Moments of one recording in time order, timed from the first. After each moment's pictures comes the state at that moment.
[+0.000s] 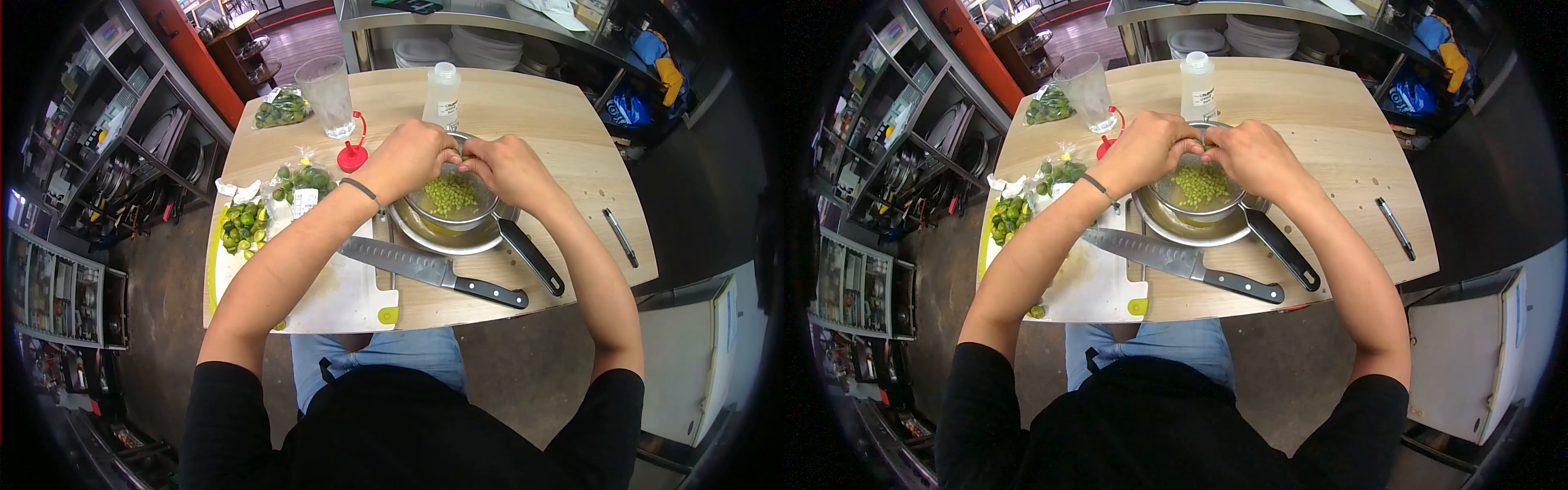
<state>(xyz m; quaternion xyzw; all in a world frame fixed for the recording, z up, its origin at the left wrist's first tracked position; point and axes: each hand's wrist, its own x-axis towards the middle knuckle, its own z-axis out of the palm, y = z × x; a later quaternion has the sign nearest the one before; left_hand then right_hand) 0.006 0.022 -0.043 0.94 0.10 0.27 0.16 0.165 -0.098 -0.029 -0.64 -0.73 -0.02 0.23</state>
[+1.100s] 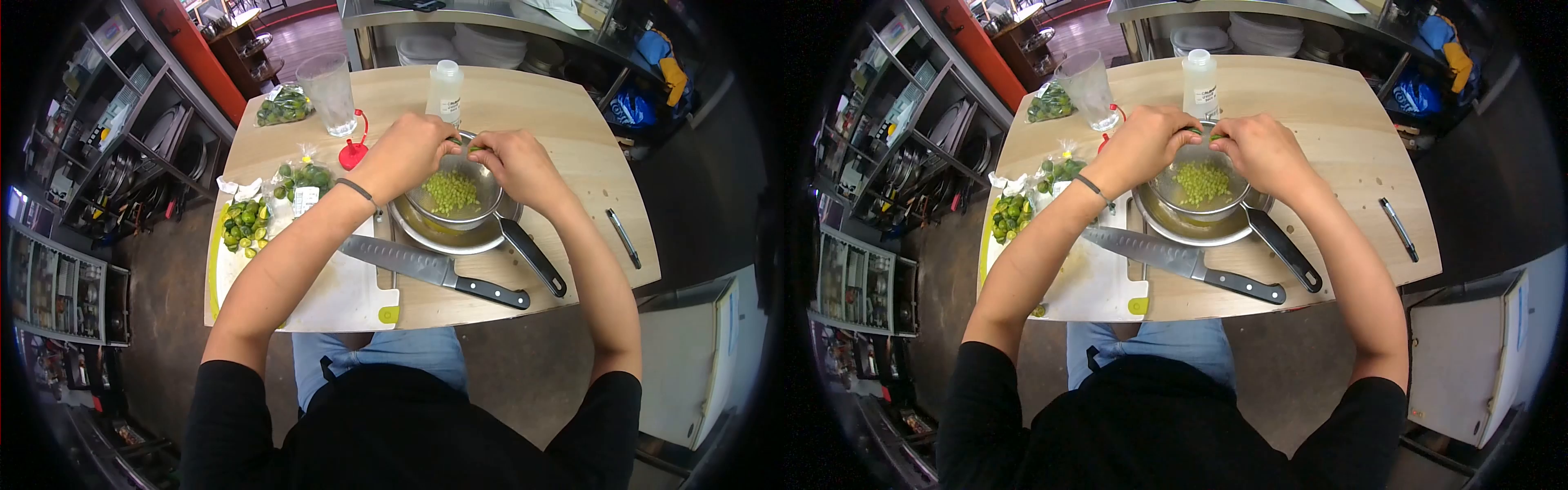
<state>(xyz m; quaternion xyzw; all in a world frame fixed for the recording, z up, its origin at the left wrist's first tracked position) 0.004 0.020 -0.038 0.93 0.10 0.32 0.15 0.170 -0.101 -0.024 -0.66 -0.70 0.02 0.27</state>
